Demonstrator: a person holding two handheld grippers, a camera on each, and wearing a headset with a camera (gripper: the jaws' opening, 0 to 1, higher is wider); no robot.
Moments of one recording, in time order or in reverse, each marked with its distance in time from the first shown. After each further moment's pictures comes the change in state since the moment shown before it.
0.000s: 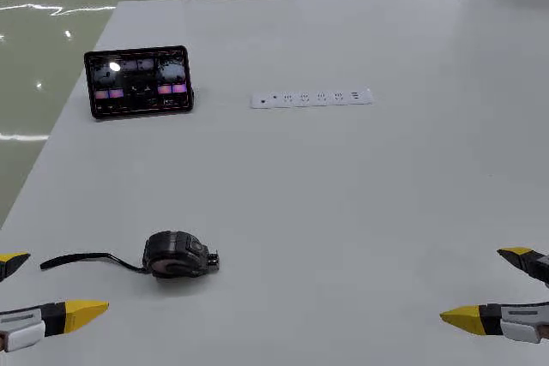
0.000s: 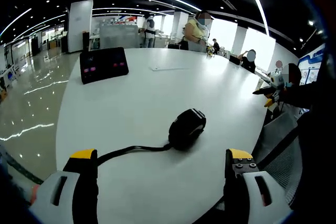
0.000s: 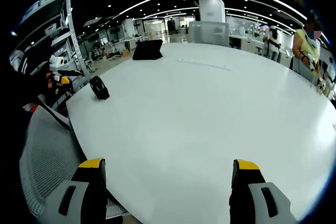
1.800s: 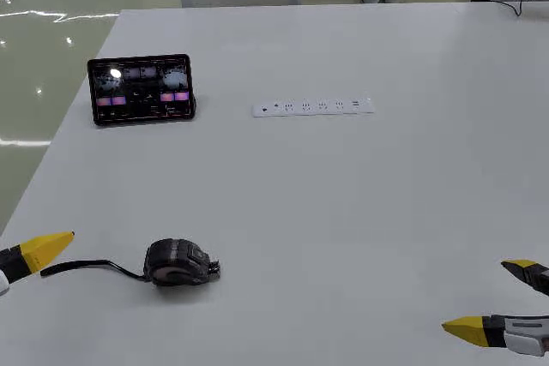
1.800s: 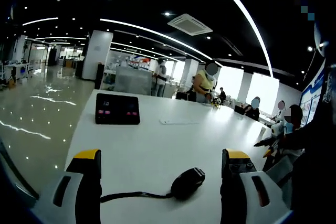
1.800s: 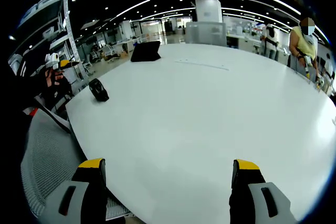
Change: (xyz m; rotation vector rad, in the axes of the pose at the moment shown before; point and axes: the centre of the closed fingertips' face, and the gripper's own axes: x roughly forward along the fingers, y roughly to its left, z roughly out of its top) left arm -0.036 0.025 0.085 -0.161 -0.412 0.024; right arm -0.001 0.001 0.000 0.024 -0.010 -0.008
